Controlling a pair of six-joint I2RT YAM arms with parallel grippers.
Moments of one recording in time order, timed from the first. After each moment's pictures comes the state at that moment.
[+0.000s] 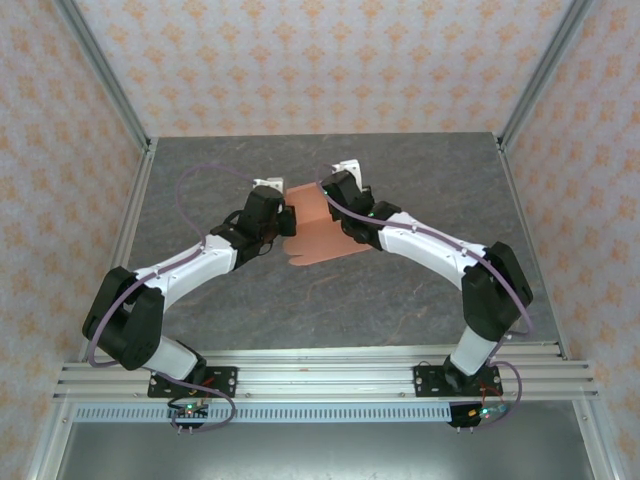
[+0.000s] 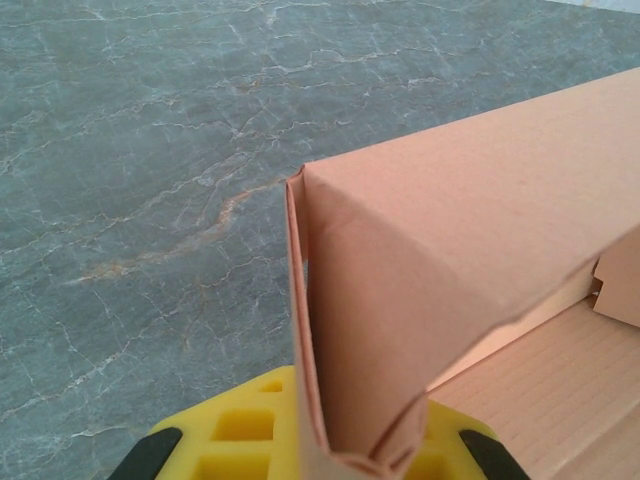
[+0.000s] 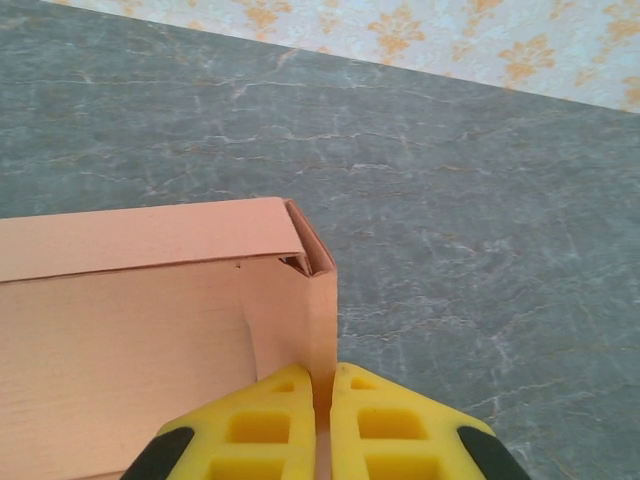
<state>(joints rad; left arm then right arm) -0.50 1.48 0.94 -0.10 -0.13 -0.45 0.74 1.69 1.31 -0.35 0.59 0.29</state>
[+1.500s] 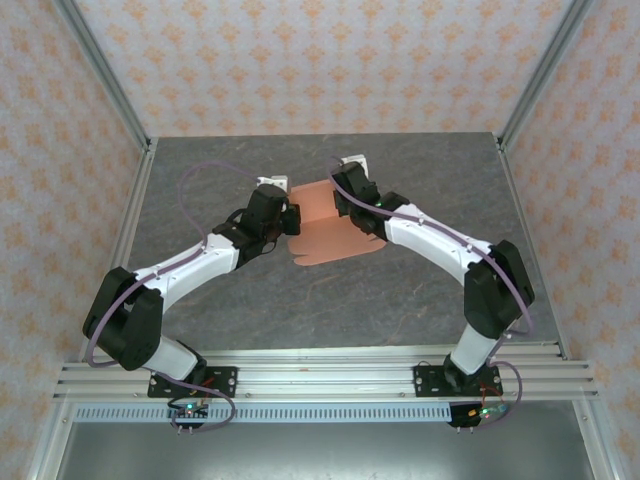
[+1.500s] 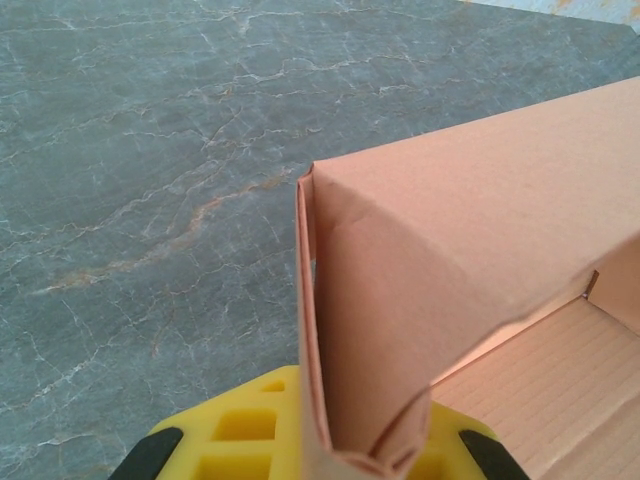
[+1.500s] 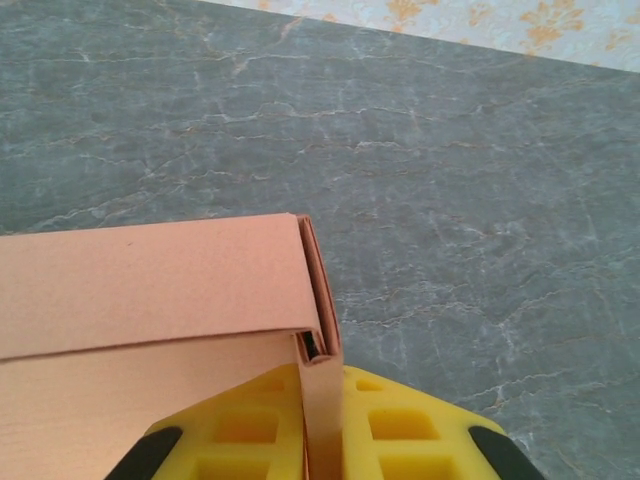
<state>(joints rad) -0.52 1.48 0.97 -0.11 -0.12 -0.46 0.68 1.70 1.36 -0.43 0.47 0.29</state>
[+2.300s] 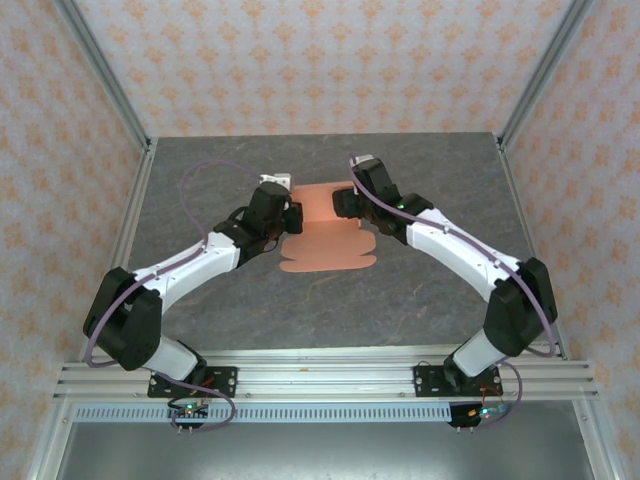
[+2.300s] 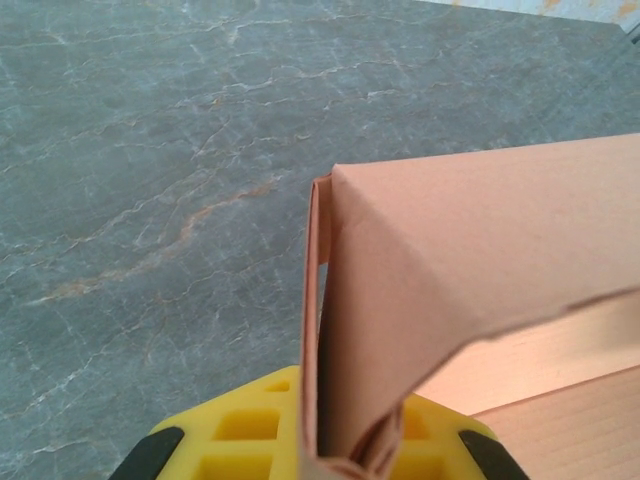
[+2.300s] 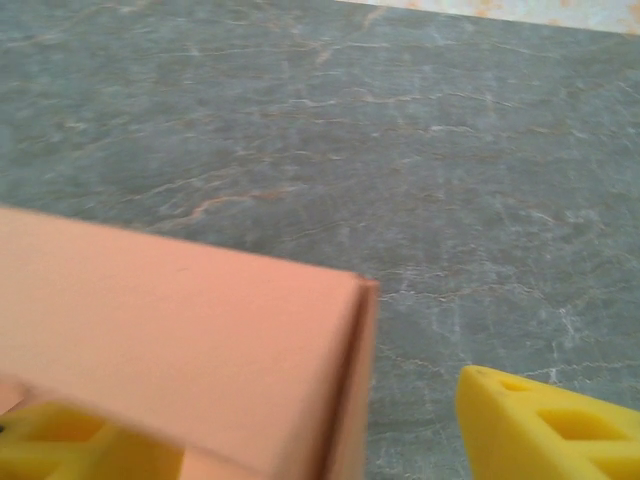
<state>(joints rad) -0.53 1.48 1.00 -0.14 -0.13 -0.45 0.63 1.54 1.29 -0.46 0.19 0.27</state>
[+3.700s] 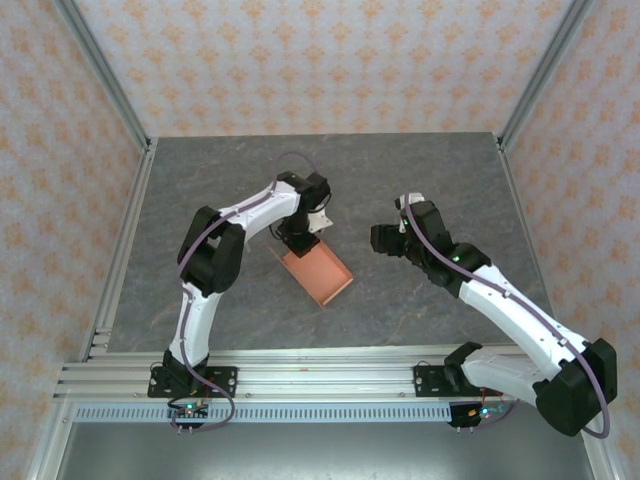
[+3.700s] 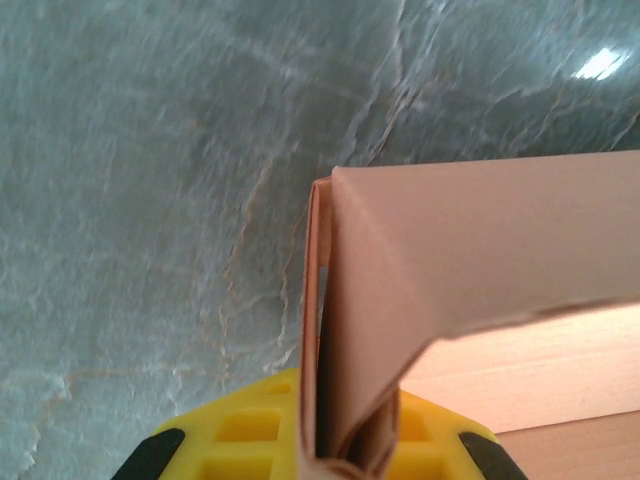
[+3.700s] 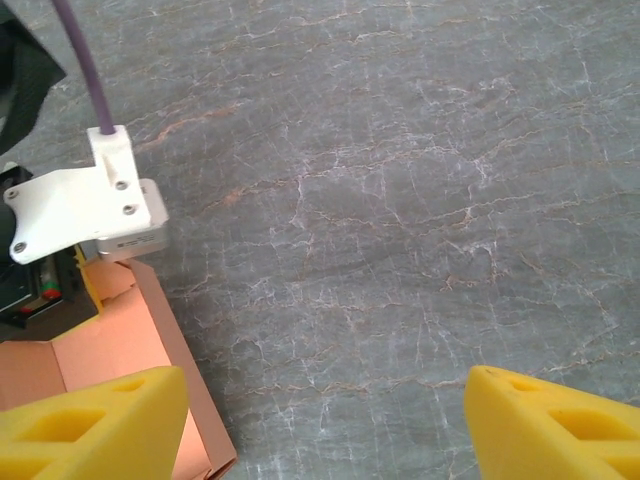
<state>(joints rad) -0.54 2.19 1.78 -1.24 0.05 0.25 0.56 1.05 0.86 -0.50 0.16 0.37</state>
